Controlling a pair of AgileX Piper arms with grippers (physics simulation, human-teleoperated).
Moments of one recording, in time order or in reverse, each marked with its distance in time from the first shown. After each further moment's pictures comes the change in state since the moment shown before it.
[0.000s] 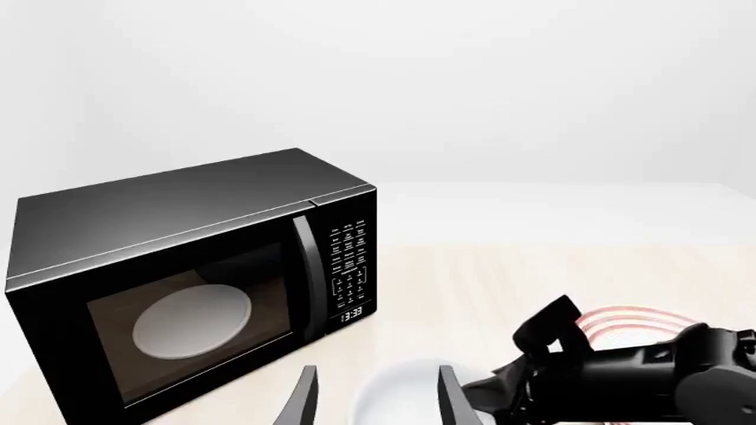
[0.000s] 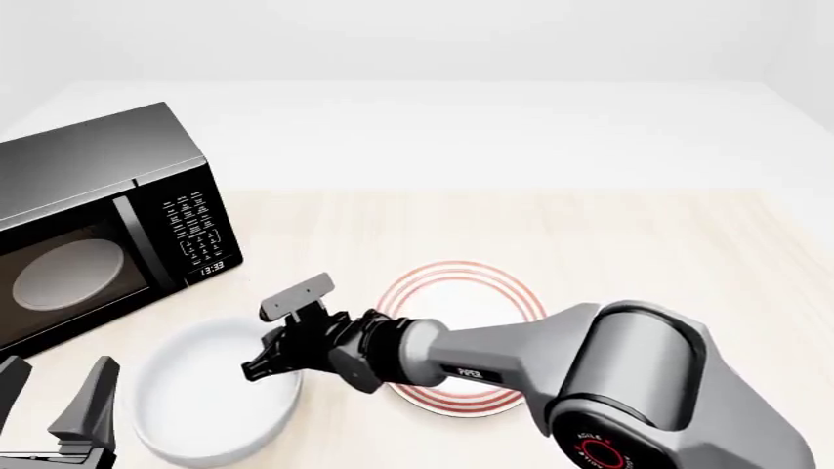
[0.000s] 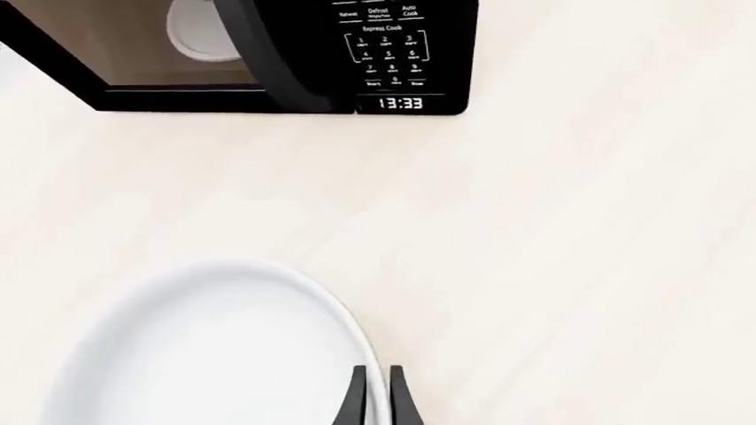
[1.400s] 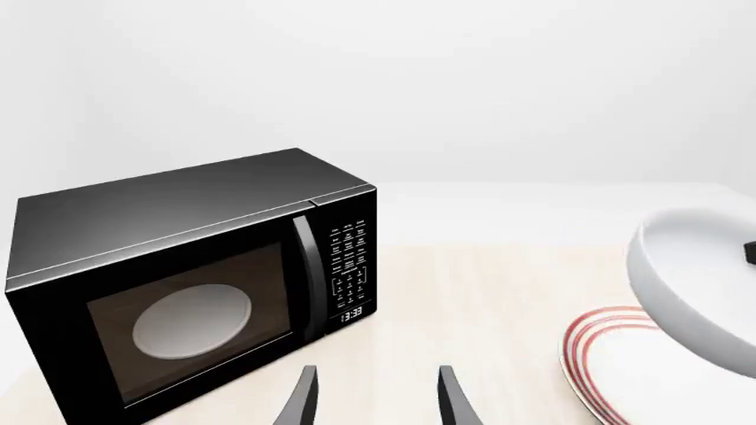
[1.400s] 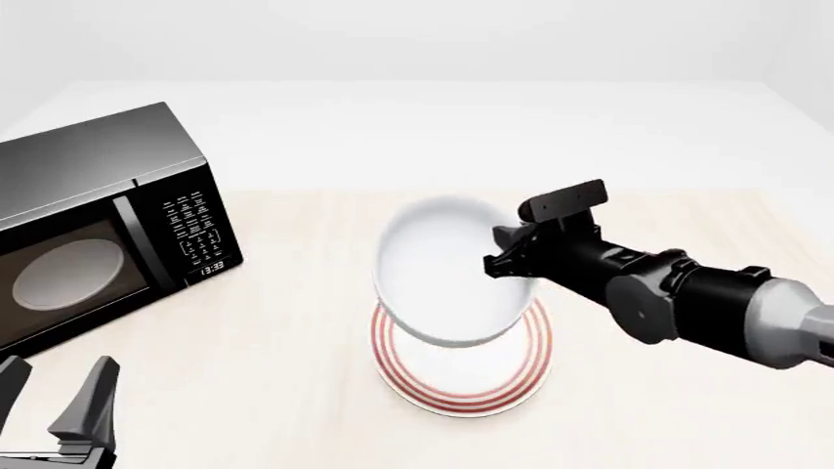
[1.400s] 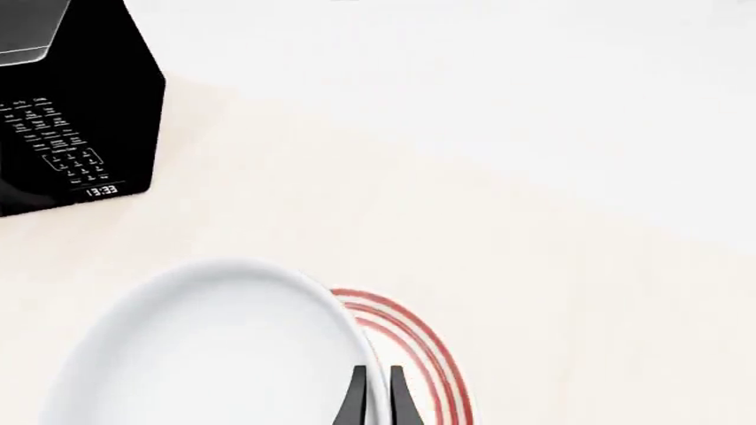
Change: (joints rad) left arm 0.000 0.000 0.000 0.000 0.000; right arm -0.531 -0.757 0.686 -0.117 -0.177
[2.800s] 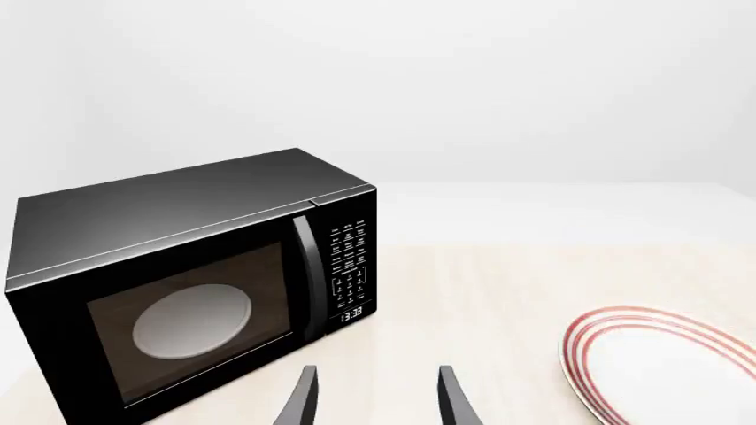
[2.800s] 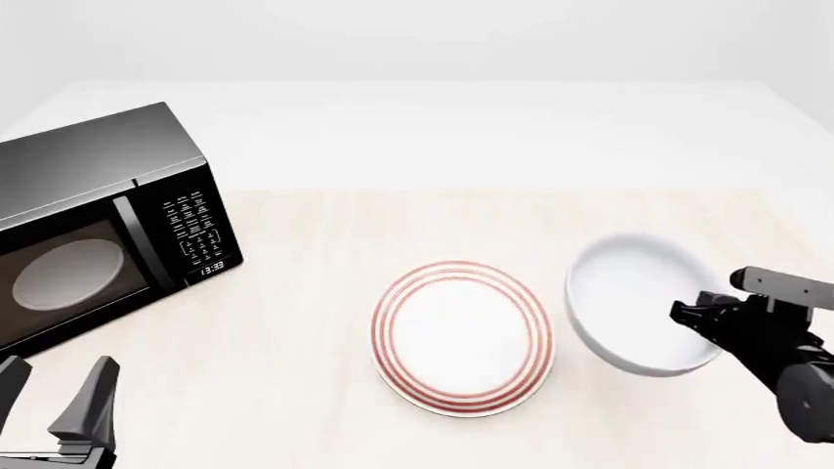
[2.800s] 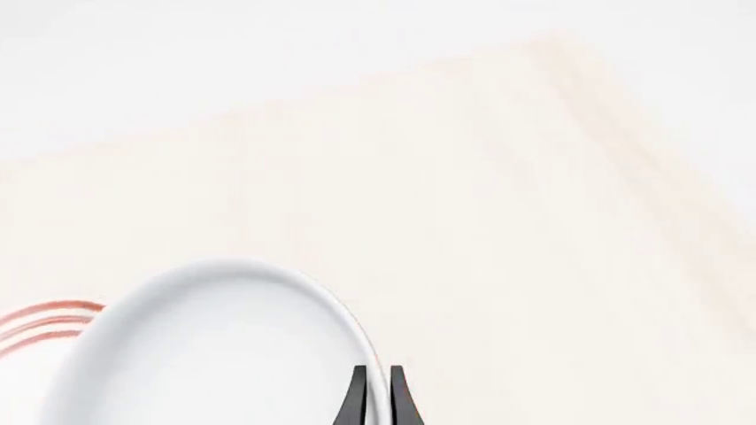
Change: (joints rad) left arm 0.000 0.000 0.000 0.000 0.000; right arm -0.646 -0.172 0.432 -0.206 0.048
